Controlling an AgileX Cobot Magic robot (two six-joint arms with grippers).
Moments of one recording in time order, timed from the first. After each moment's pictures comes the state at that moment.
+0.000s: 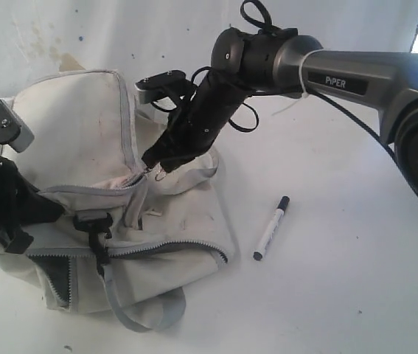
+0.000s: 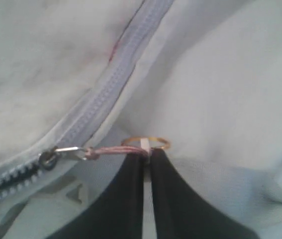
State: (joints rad) left arm -0.09 1.45 -0.74 -0.91 0.67 1.52; right arm 0.56 2.23 -1.87 0.40 0.87 -0.52
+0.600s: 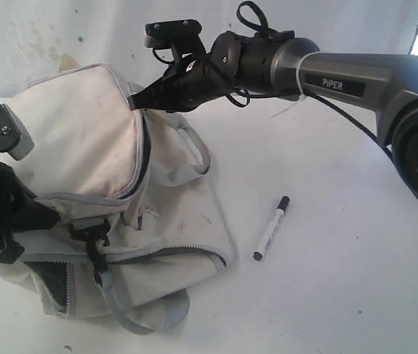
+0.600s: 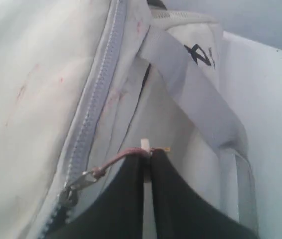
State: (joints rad) left arm -0.09 1.44 -0.75 -0.83 0.71 1.52; right arm 0.57 2.23 -1.87 0.38 0.35 -0.32
